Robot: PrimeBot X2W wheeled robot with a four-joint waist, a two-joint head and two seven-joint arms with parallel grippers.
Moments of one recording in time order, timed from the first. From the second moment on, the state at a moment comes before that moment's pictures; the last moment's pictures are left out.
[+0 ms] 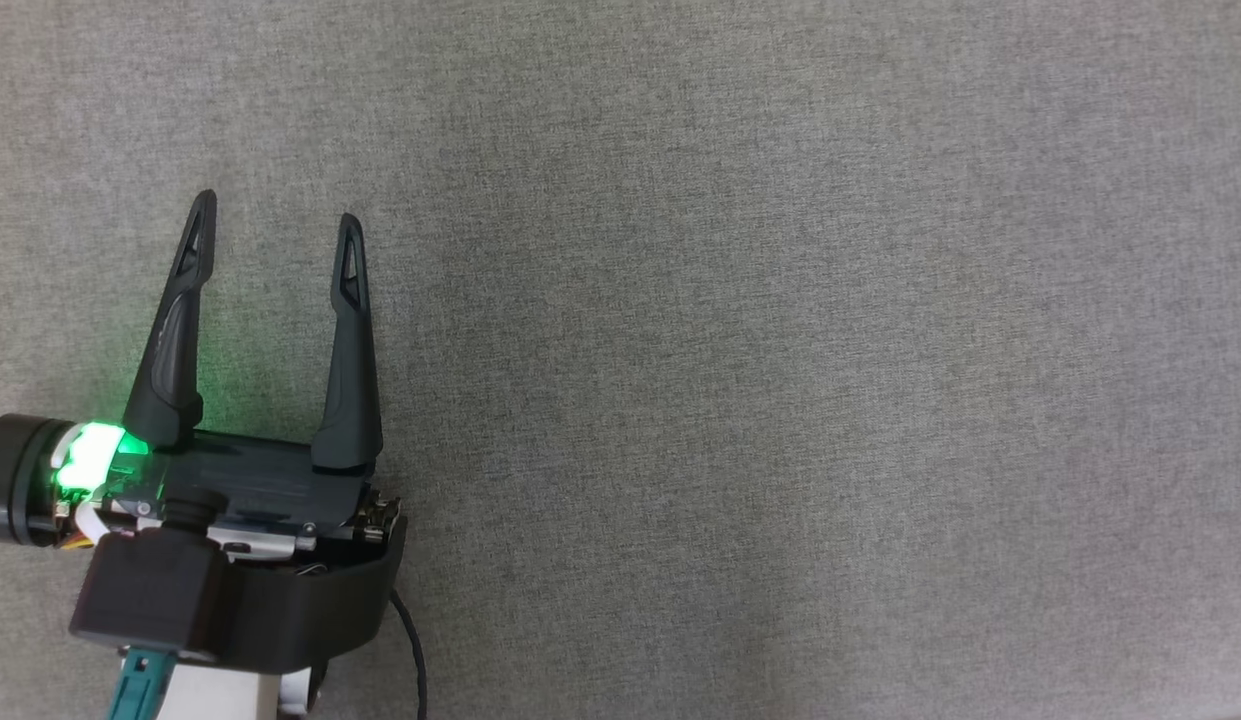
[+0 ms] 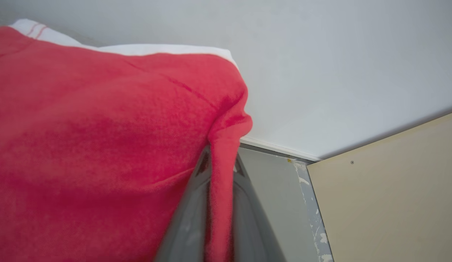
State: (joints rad) left arm -0.34 0.12 -0.12 -0.23 0.02 -0.02 -0.26; right arm -1.34 -1.01 0.61 0.93 0.49 0.13 -0.03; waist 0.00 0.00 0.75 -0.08
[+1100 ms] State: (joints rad) left arm 0.00 0.13 0.00 -0.08 -0.07 0.05 -0.26; right arm -0.85 -0.65 0.36 0.74 0.45 0.13 -0.26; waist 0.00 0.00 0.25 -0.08
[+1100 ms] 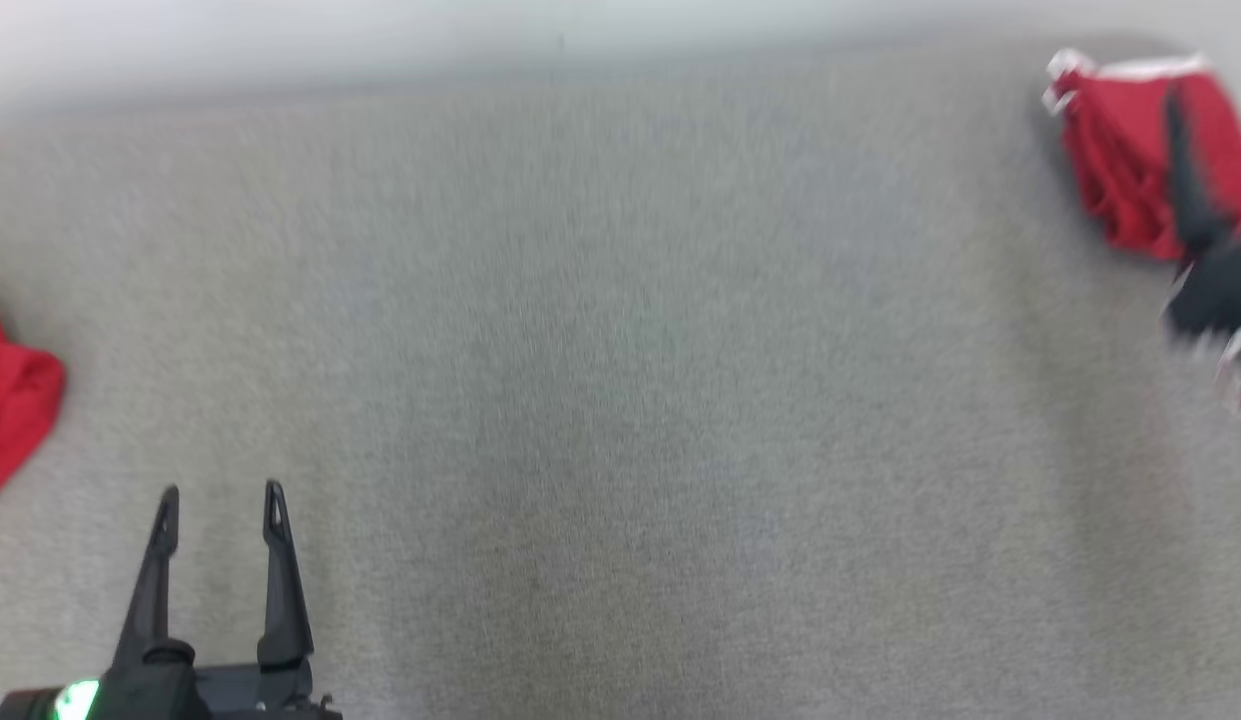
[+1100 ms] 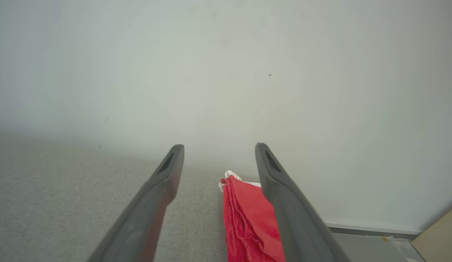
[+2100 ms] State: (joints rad) left arm 0.09 0.12 0.00 0.07 -0.10 0.03 -0.26; right arm 0.03 -0.14 -0.09 0.13 0.16 0.13 -0.26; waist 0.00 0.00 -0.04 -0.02
